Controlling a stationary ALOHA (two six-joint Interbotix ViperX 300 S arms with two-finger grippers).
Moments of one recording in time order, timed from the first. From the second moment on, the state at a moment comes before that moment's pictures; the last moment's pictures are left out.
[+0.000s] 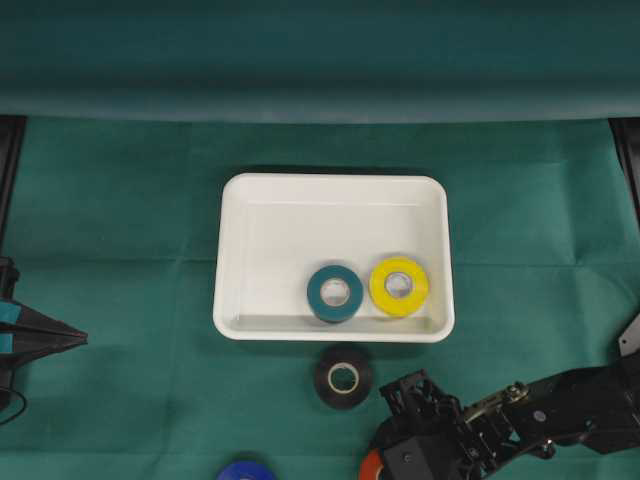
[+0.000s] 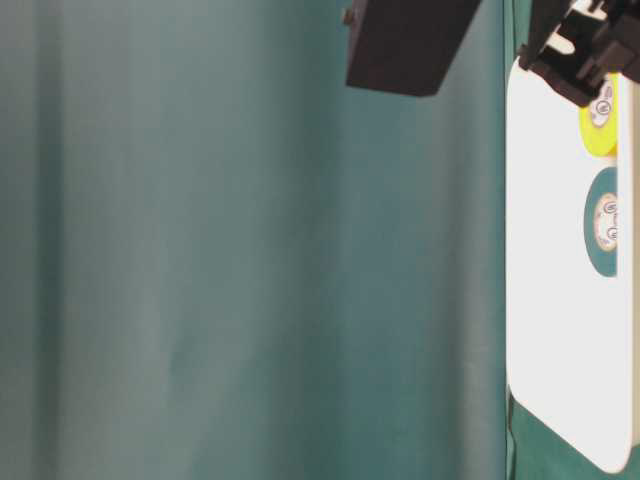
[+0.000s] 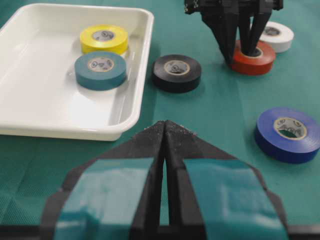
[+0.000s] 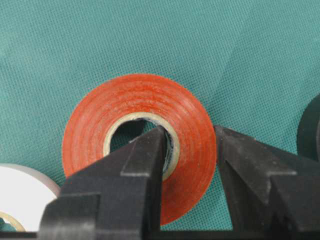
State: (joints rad) left arm 0.03 -1.37 1.56 -0.02 -0.09 0.00; right arm 0.23 0.13 0.75 -0.45 -0.02 0.40
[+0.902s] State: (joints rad) left arm 0.03 -1.37 1.56 -0.02 -0.09 0.00; right arm 0.28 0.00 0.64 -0.45 0.24 0.40
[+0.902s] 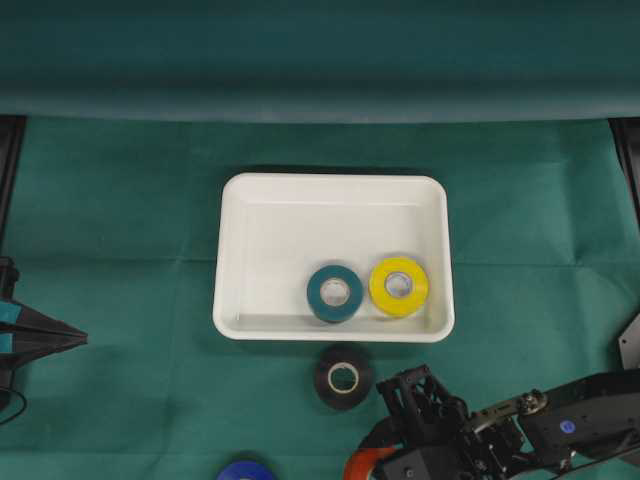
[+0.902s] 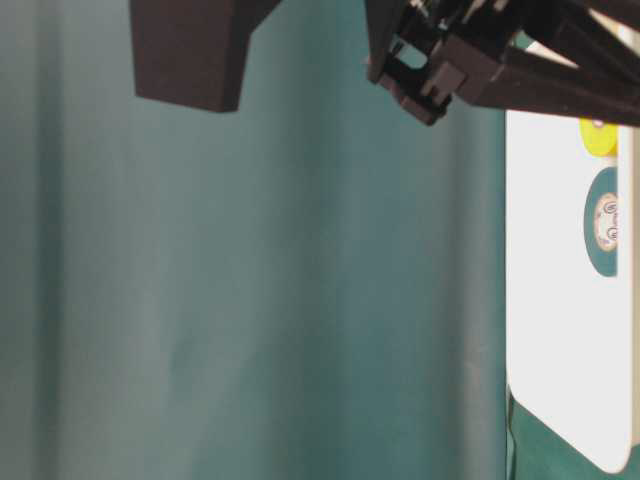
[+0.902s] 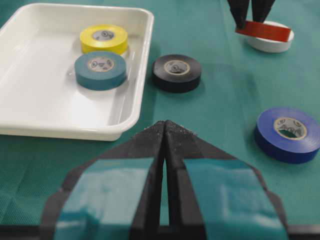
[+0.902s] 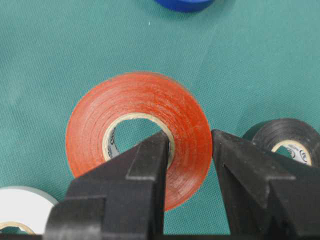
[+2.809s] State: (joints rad) left arm 0.03 -1.37 1.56 -0.02 -0.09 -0.01; right arm -0.17 0.21 0.34 -0.64 0.15 0.38
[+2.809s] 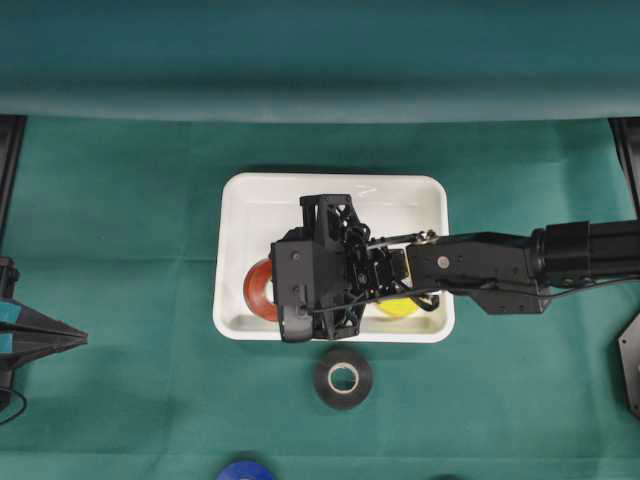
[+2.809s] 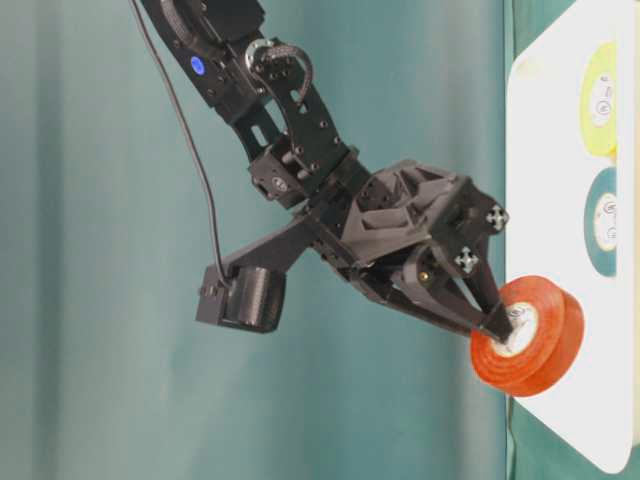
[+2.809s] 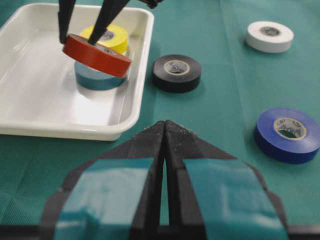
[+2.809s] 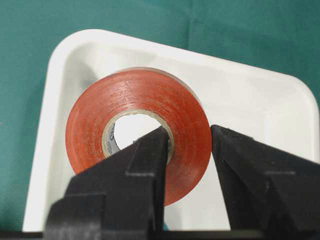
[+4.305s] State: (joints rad) left arm 0.03 -1.37 1.55 -0.02 -0.09 -0.01; right arm -0.18 0.08 0.59 -0.67 0.11 0.40
